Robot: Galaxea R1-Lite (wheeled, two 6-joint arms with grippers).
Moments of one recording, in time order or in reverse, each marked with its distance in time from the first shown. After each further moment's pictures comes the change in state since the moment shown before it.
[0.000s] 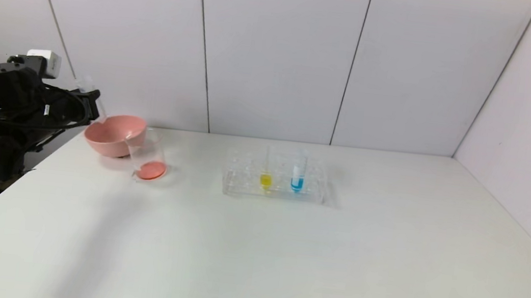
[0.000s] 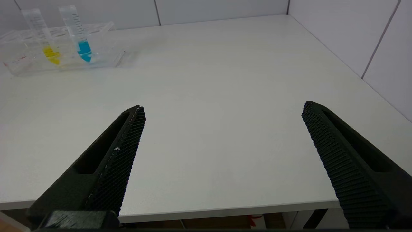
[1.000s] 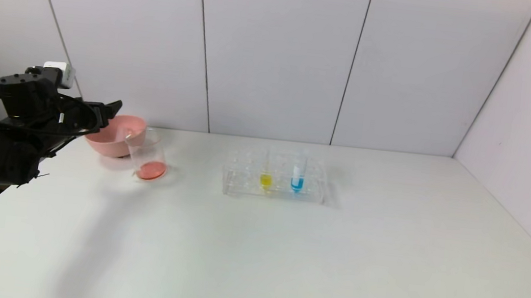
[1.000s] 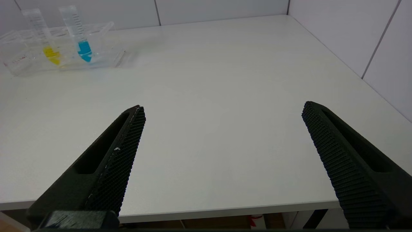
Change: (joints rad) left arm -0.019 0.067 -0.021 -0.013 0.008 0.009; right arm 0.000 0.000 0.000 0.000 0.000 0.000
